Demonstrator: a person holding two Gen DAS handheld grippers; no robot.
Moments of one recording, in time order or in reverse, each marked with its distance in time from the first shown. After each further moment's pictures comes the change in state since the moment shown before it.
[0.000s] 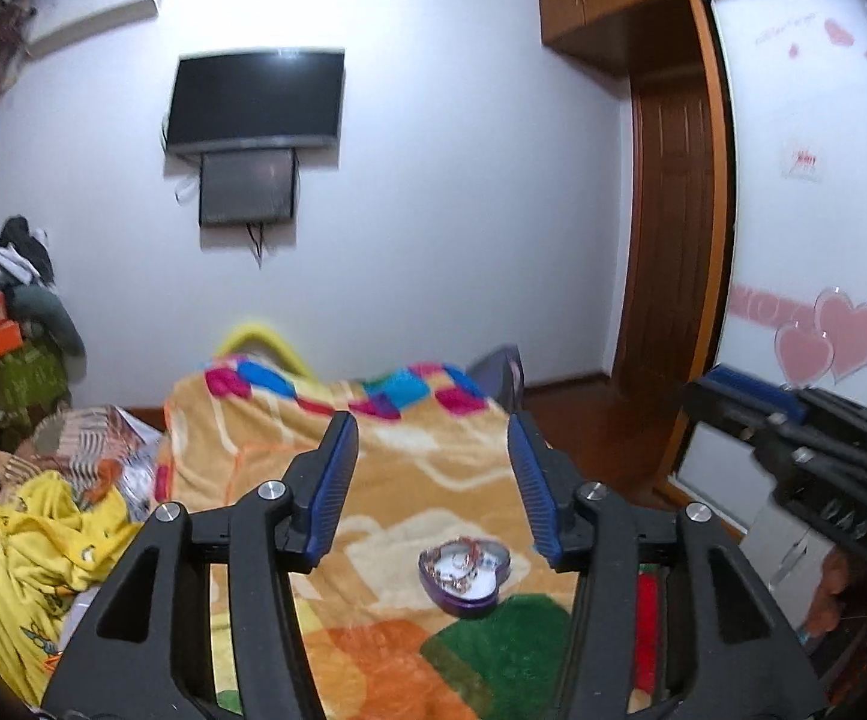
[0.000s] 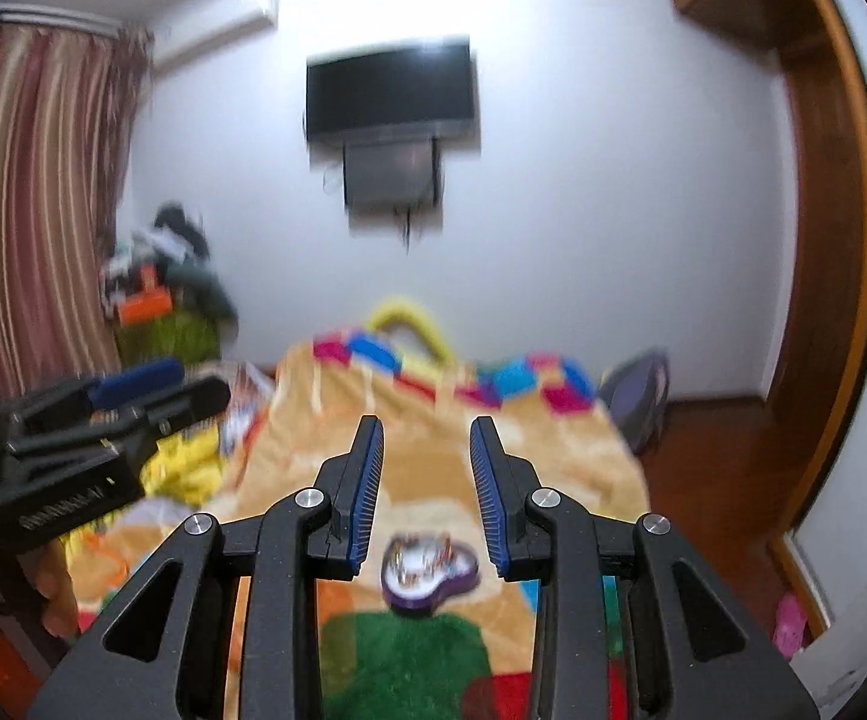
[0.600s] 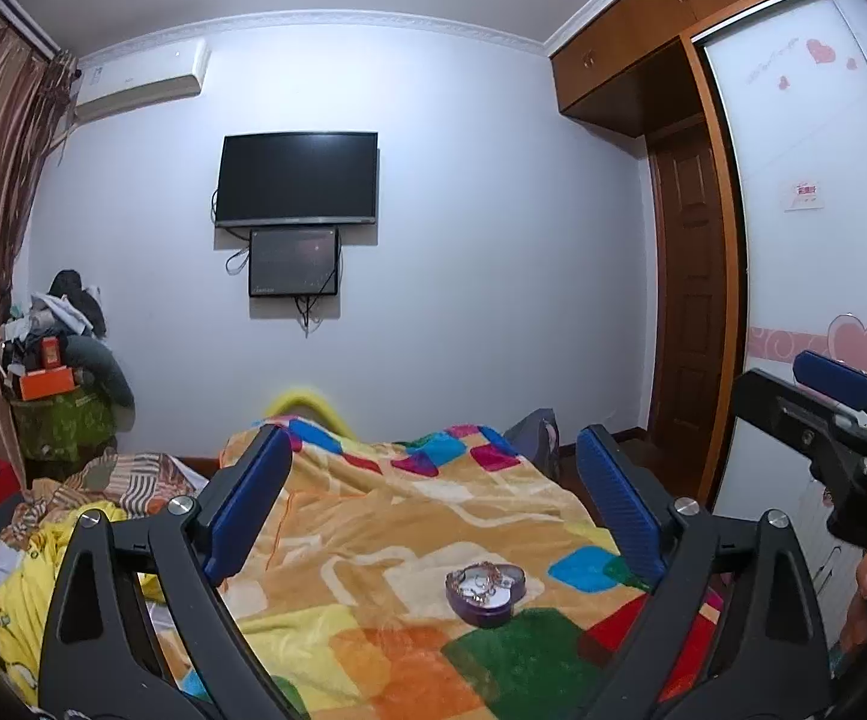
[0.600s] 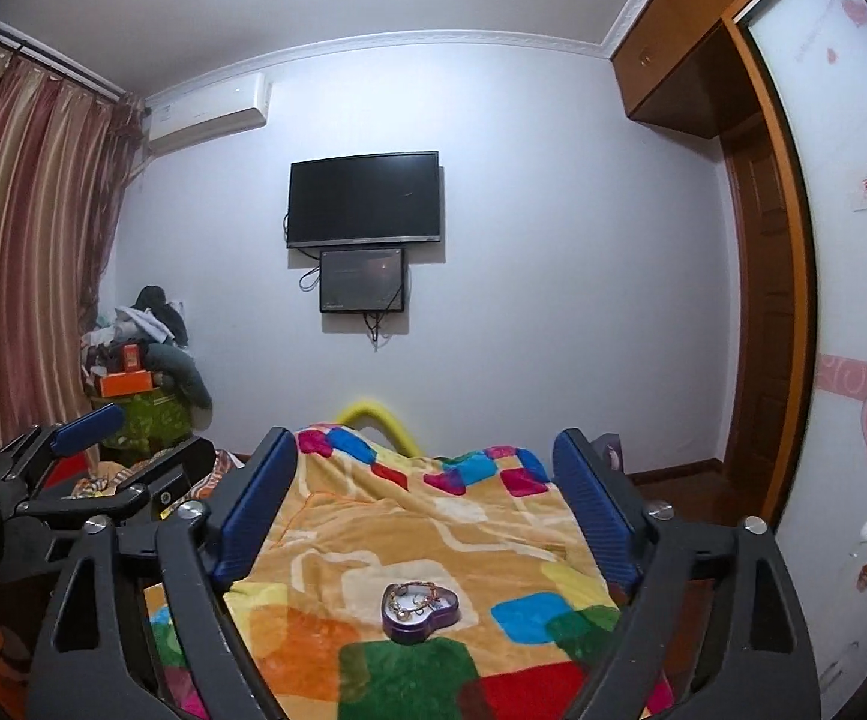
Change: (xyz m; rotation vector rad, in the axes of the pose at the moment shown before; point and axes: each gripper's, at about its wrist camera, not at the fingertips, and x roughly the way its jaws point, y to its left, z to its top) left arm -0.070 -0.015 -0.017 0.017 -0.155 0.109; right arm -0.071 0.035 0.000 -0.001 -0.198 -0.108
